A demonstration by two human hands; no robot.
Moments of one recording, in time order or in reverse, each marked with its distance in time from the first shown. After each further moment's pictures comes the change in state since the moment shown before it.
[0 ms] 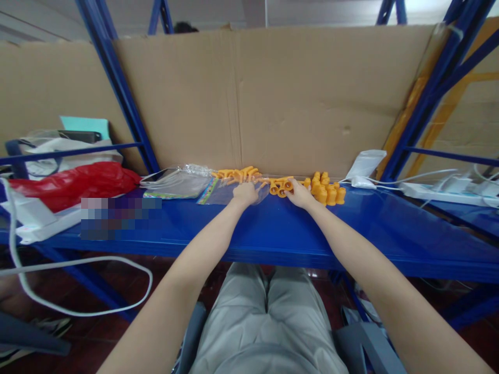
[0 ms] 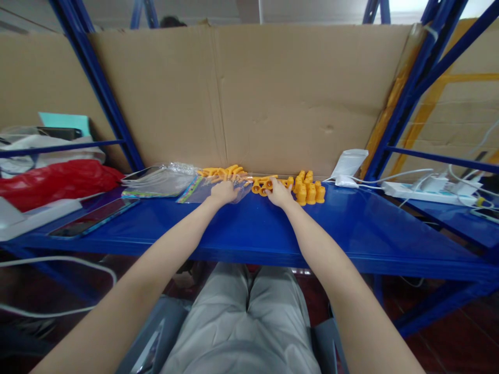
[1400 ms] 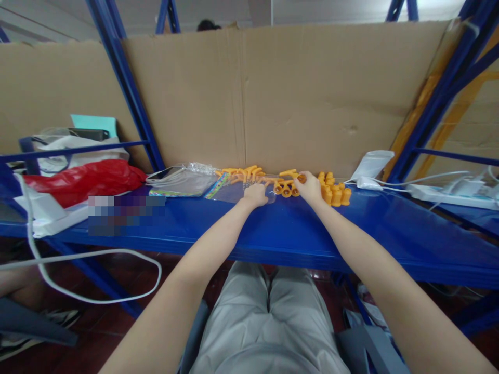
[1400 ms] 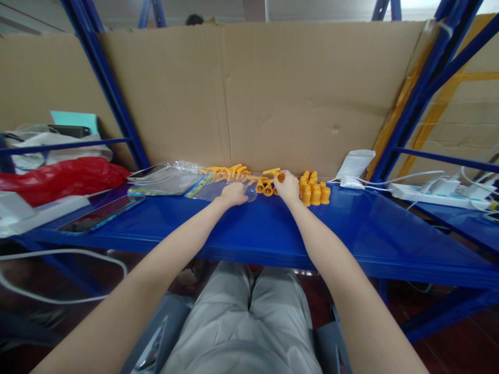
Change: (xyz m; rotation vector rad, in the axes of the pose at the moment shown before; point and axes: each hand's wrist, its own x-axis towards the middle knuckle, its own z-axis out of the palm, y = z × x) left_hand -0.005 0.013 -0.002 0.002 -0.030 0.101; right_hand 0.010 0.000 -0.010 0.171 0.356 0.100
